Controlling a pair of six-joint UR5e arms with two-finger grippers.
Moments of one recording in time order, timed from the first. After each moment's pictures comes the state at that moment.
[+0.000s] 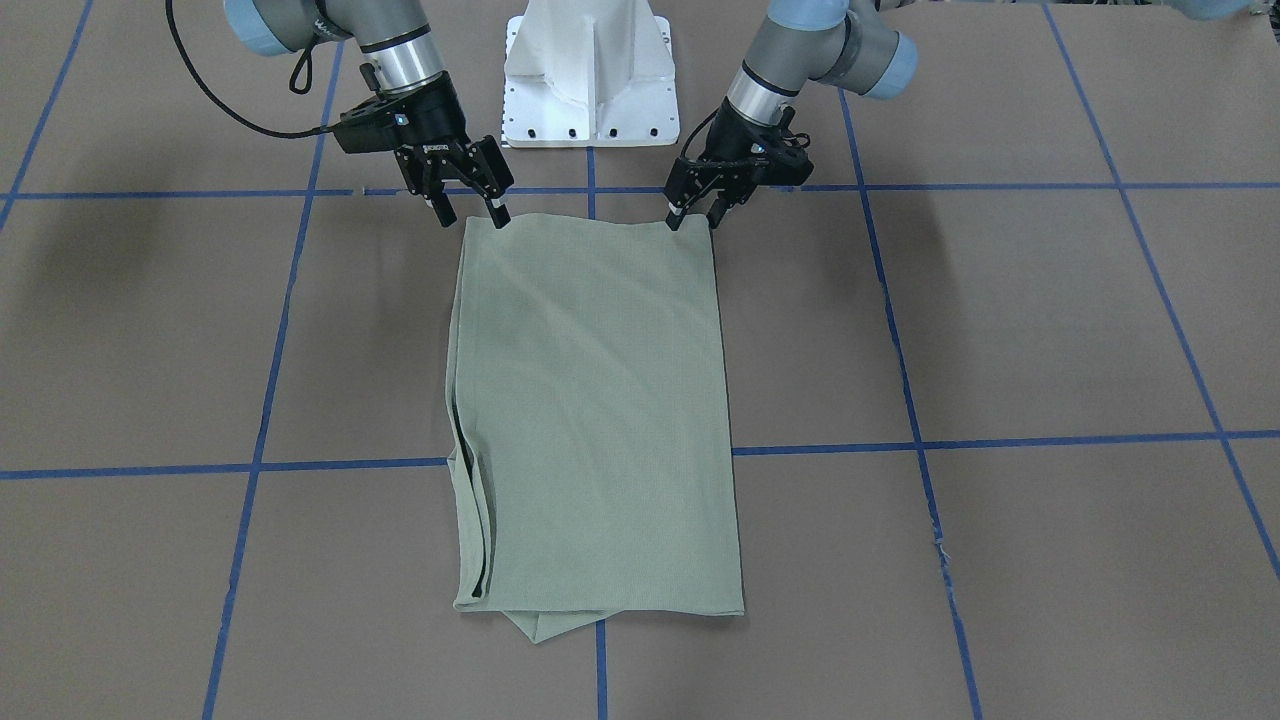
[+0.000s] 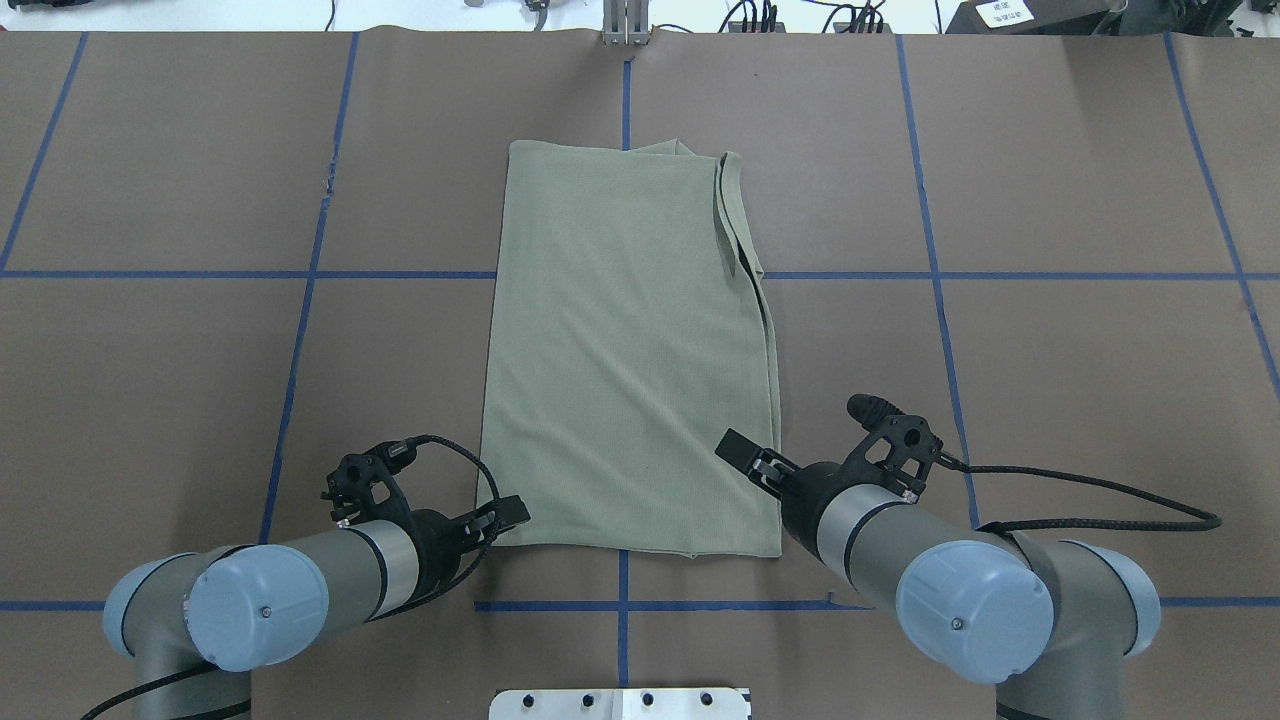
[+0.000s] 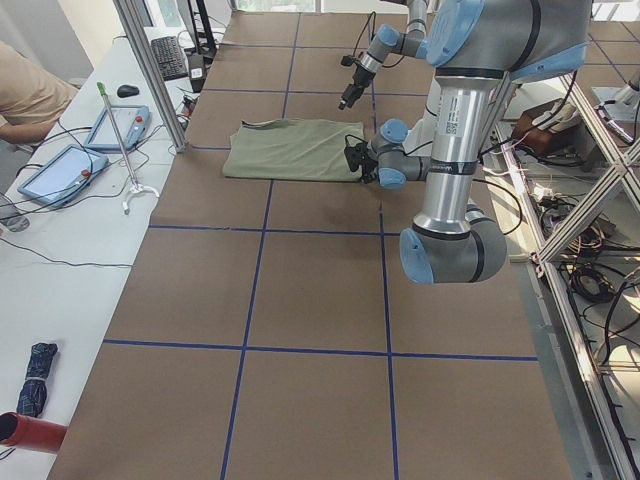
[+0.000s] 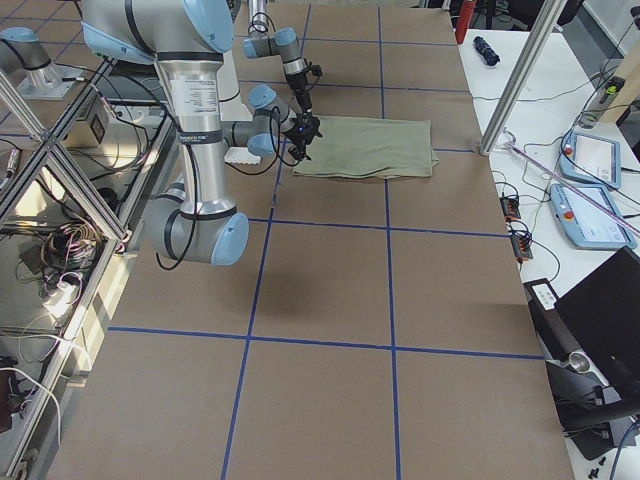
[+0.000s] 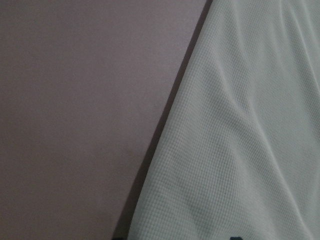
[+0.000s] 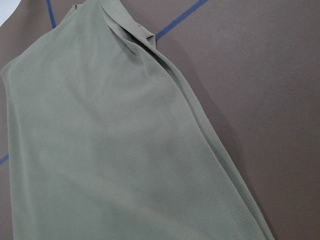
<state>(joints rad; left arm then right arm) -0.18 -1.81 -1.86 -2.24 -1.43 -1.86 0.19 -1.37 2.03 -1.13 1.22 1.93</state>
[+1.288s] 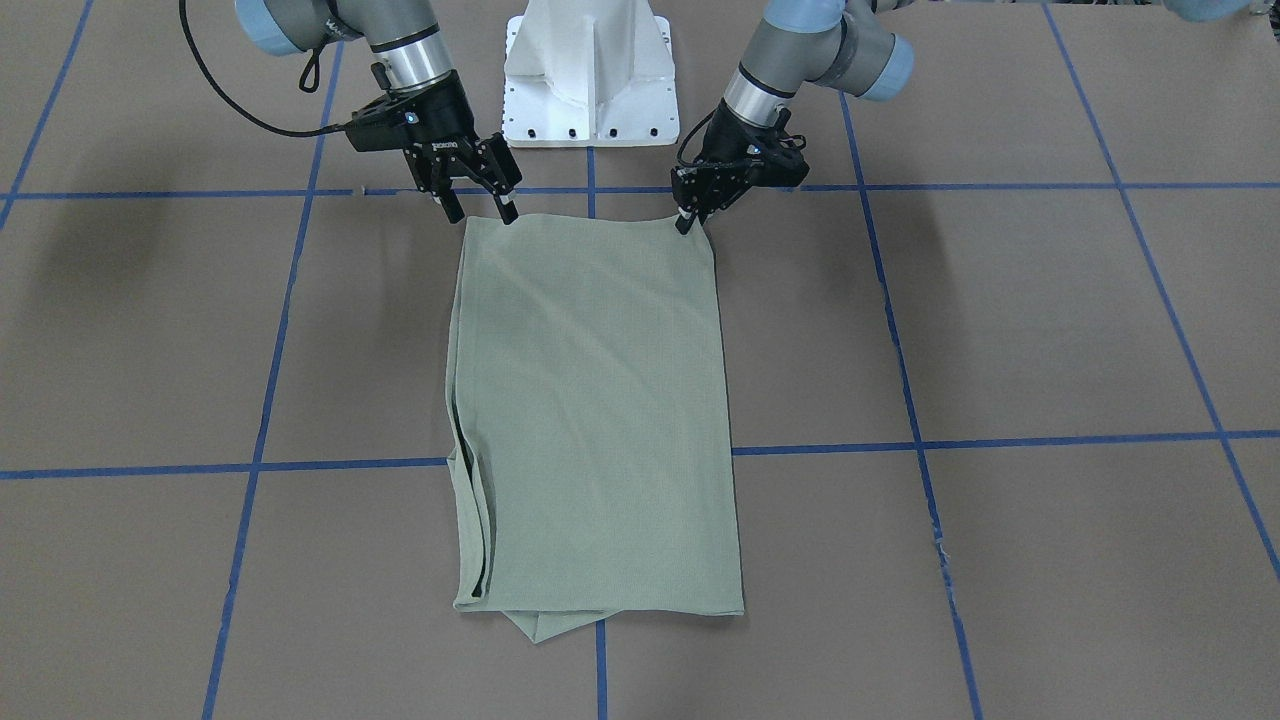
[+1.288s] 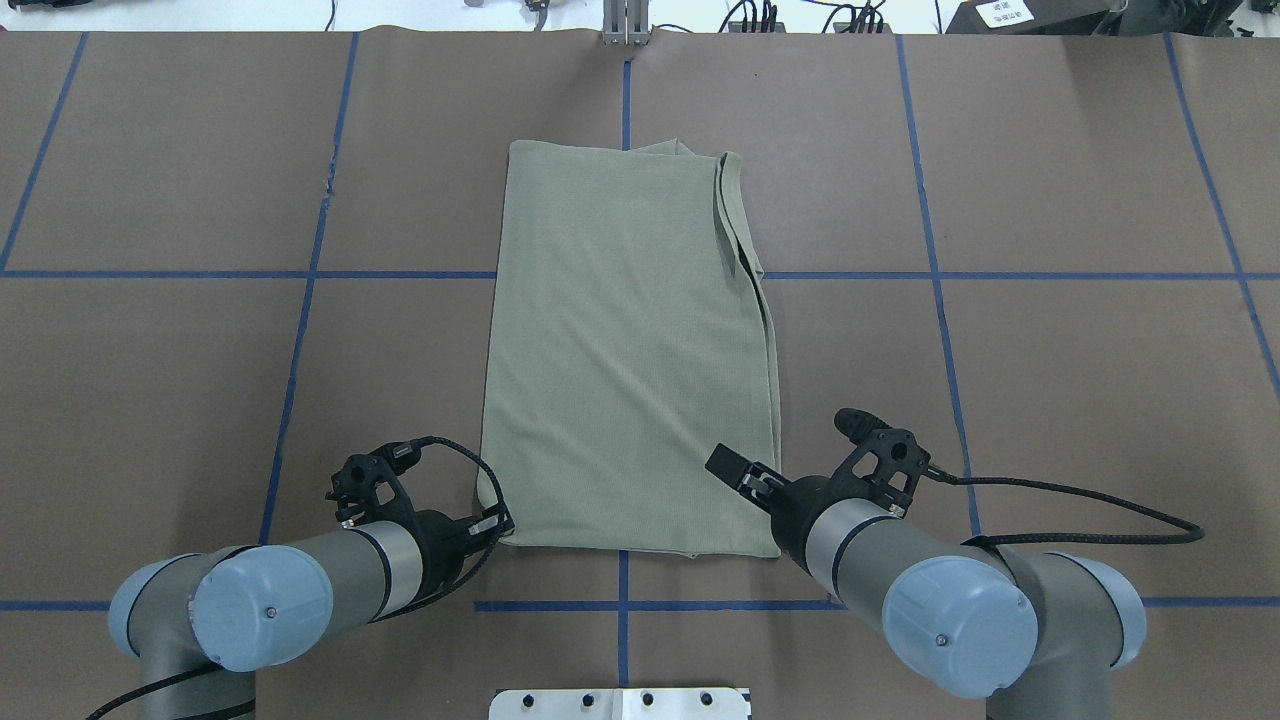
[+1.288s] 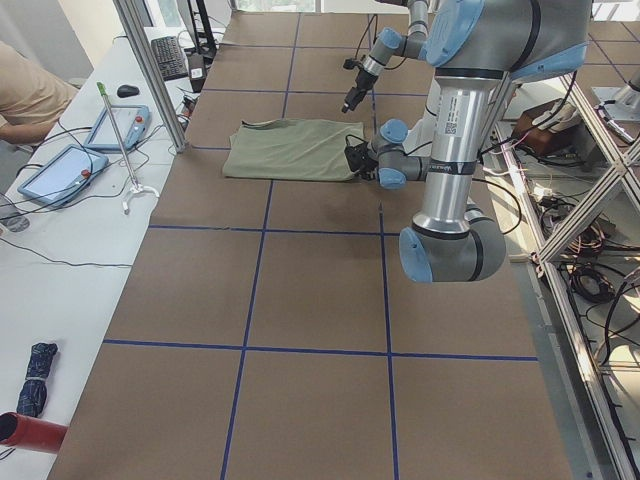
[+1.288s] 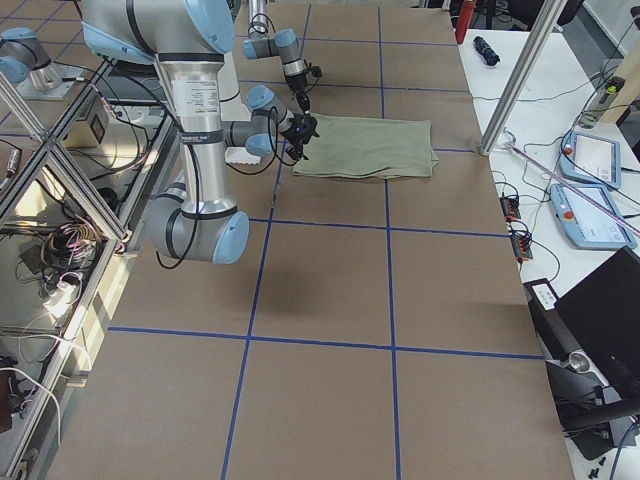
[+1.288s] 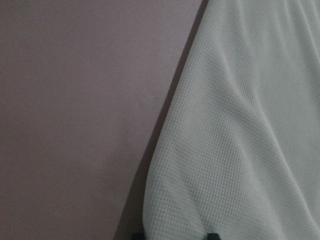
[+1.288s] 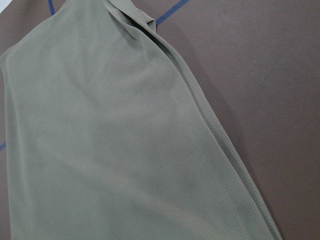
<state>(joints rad) -0.18 -1.81 -1.85 -2.25 -1.43 -1.85 0.16 -1.36 2.02 -1.13 1.21 1.93</state>
